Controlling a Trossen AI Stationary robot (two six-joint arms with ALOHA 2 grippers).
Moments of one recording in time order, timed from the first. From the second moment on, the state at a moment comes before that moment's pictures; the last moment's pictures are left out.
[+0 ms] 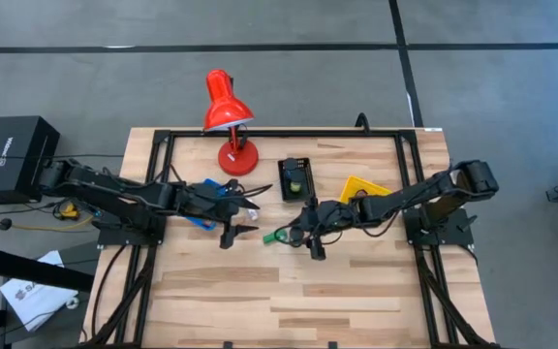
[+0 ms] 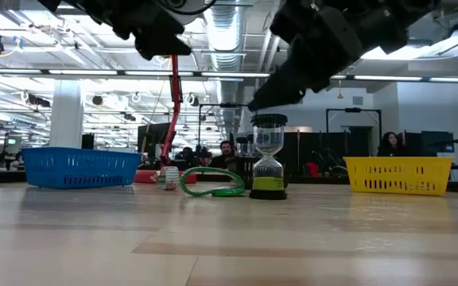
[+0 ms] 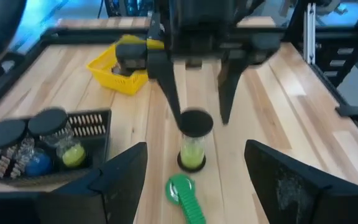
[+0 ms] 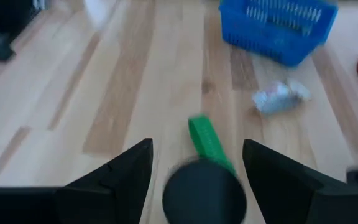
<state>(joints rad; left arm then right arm) -0.13 1.15 0.72 0.00 -0.13 -0.04 0.15 1.57 0.81 0.19 0.05 0.02</state>
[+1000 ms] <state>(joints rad) -0.13 1.15 0.71 0.08 -0.13 -0.04 0.16 1.56 0.83 0.17 0.05 0.05</state>
